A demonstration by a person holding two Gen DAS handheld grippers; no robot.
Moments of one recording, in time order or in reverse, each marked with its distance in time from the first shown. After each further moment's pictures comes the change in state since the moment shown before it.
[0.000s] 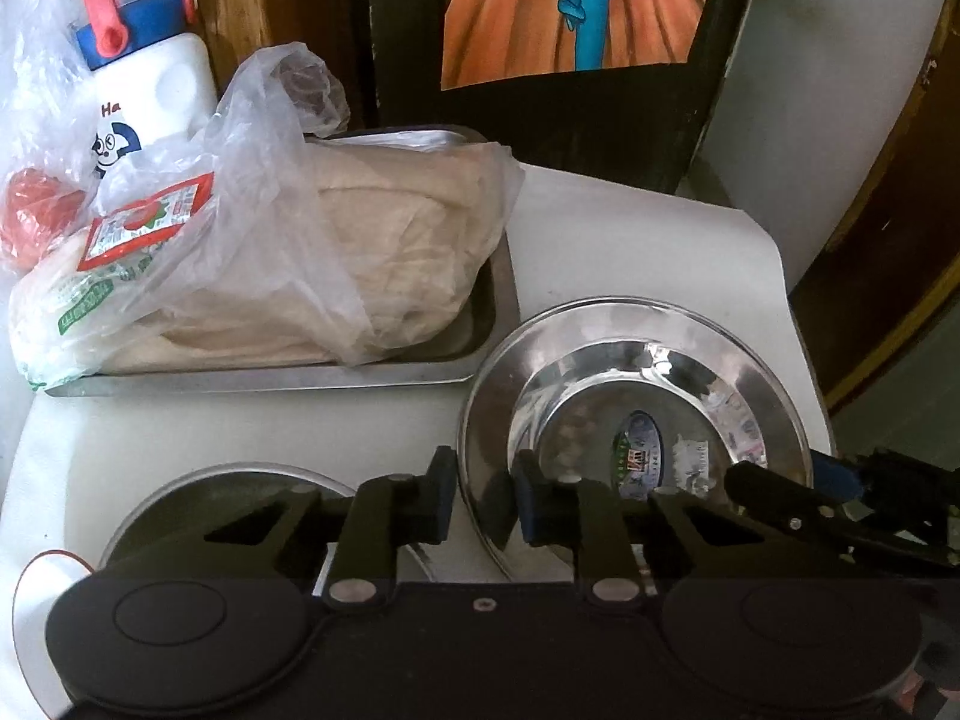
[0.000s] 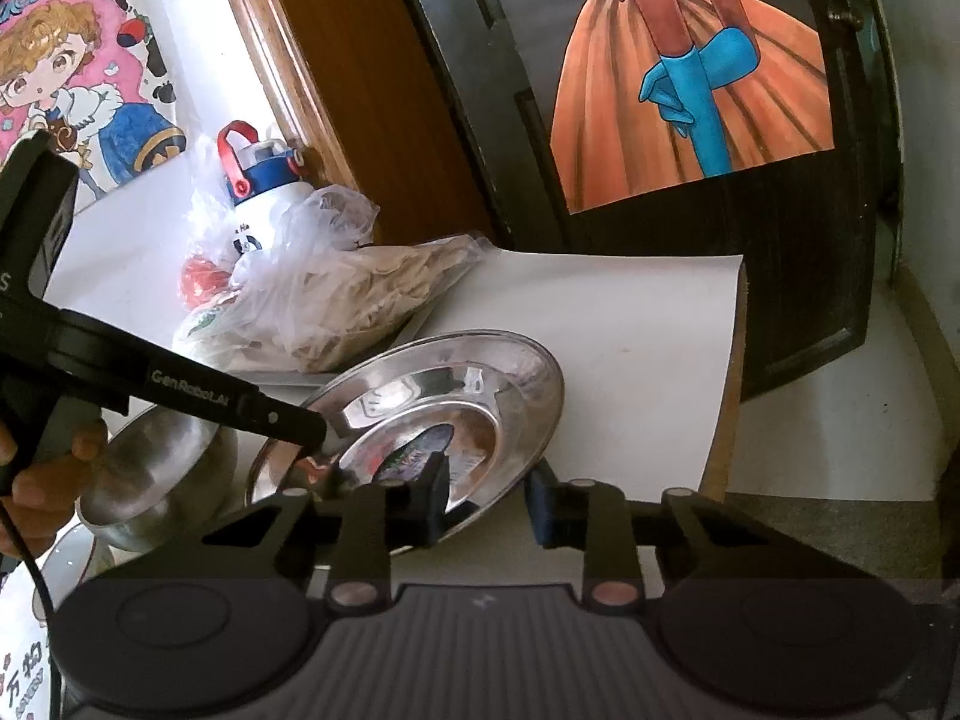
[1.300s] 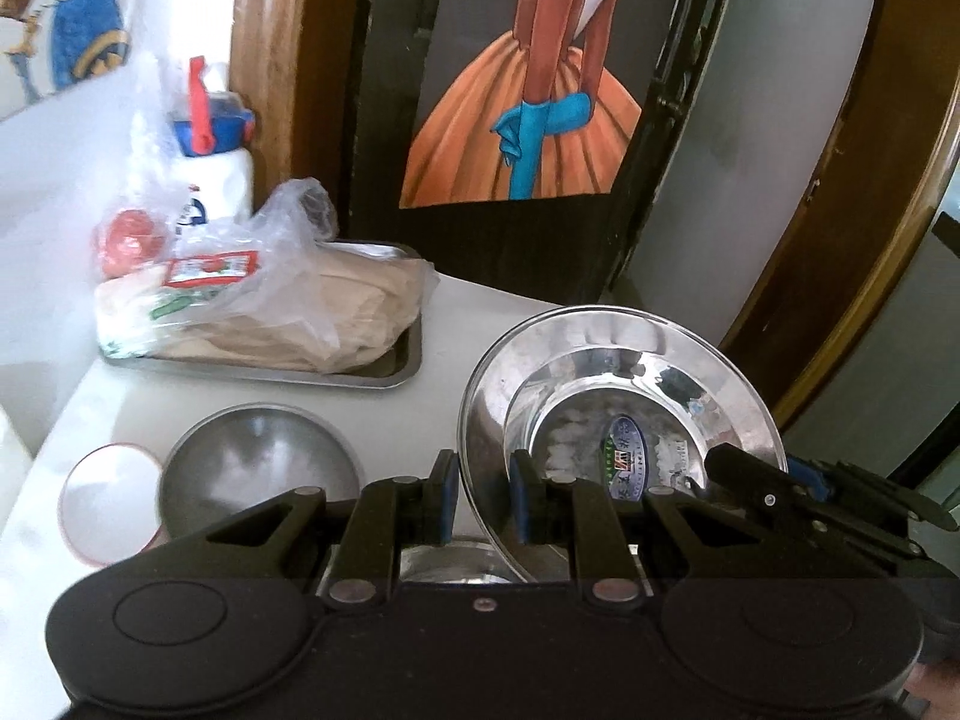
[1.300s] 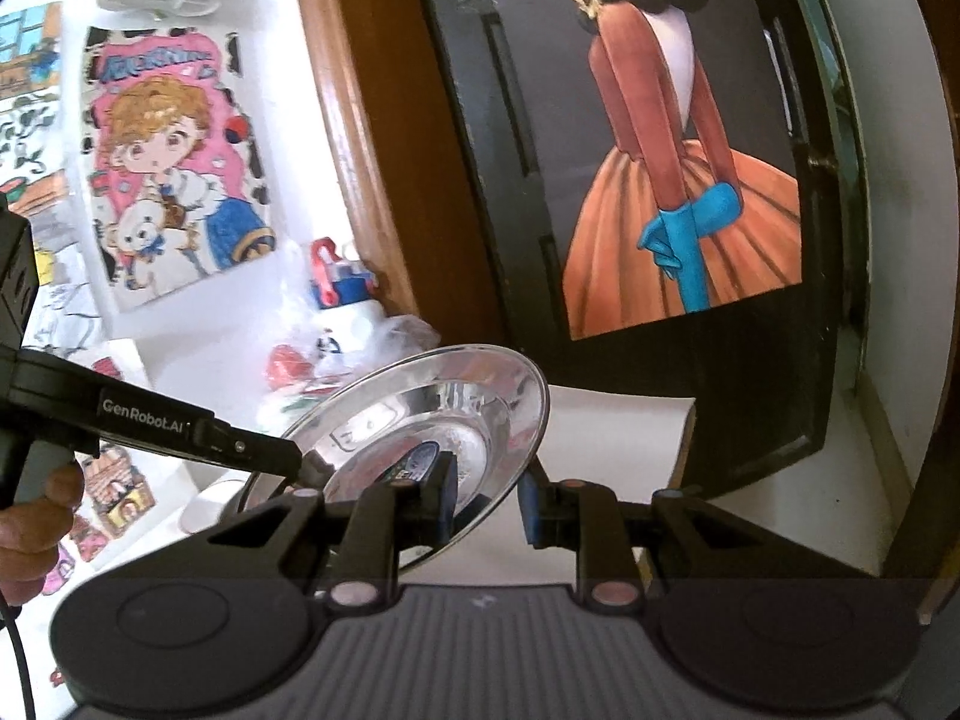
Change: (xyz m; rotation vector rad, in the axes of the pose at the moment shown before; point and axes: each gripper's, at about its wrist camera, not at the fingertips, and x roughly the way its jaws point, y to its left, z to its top) left arm -0.157 -0.021 -0.068 -0.082 -0.248 -0.132; right arm -0.156 0.058 0.004 -0.104 -0.203 -0.019
